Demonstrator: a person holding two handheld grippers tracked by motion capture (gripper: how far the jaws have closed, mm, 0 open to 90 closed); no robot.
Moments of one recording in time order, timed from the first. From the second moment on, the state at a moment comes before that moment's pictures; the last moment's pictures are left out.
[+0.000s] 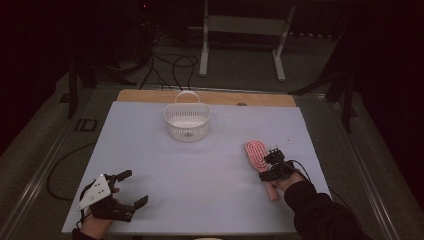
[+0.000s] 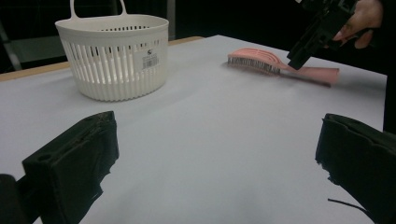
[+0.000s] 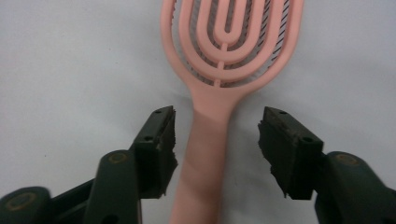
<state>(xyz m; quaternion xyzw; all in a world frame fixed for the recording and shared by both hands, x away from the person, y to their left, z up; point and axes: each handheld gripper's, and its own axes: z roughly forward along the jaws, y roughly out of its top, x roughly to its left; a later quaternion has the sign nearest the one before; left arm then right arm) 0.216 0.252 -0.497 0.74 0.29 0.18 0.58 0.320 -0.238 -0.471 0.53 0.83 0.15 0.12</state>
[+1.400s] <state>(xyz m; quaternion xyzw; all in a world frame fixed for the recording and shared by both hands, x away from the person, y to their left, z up) 0.218 0.251 -0.499 0.74 0.29 0.17 0.58 0.325 -0.233 -0.491 0.47 0.86 0.16 0.13</state>
